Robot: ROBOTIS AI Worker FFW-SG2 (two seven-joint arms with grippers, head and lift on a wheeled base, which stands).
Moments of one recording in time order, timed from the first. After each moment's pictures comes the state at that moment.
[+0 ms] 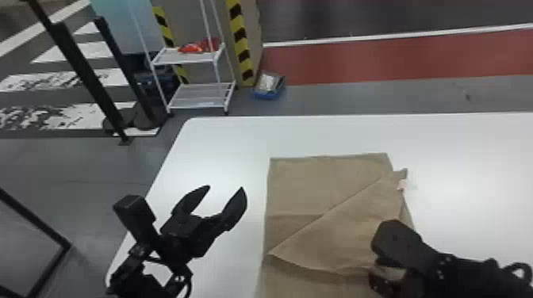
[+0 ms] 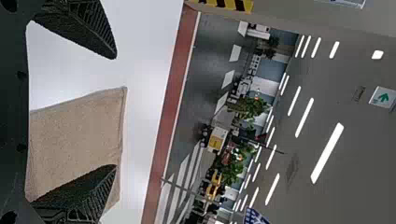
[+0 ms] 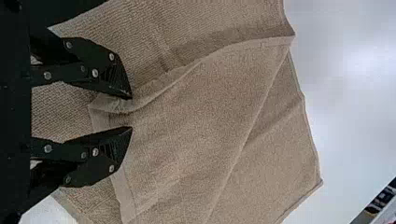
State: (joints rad) left arm 0.44 0.11 0.19 -2.03 0.41 0.27 -0.35; right arm 0.22 -0.22 0.45 -2.11 0.90 0.86 1.02
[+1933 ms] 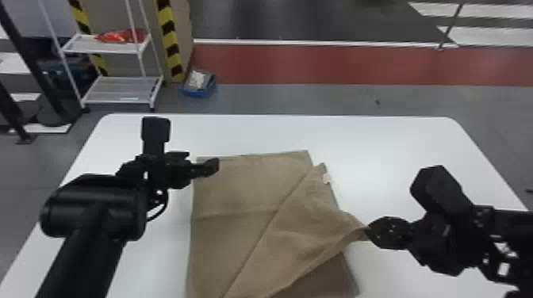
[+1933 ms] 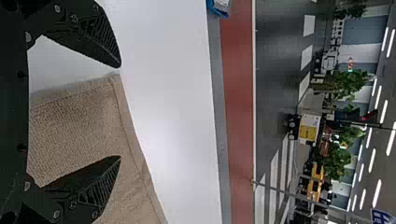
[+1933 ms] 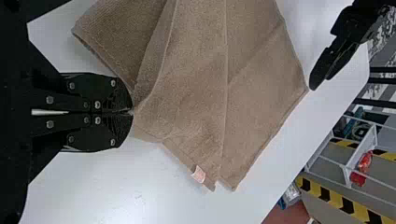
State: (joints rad) left arm -0.28 0.09 -0.04 -1.35 0.02 0.57 -0.37; right arm 0.27 -0.39 0.06 -2.33 0.60 0.94 1.12
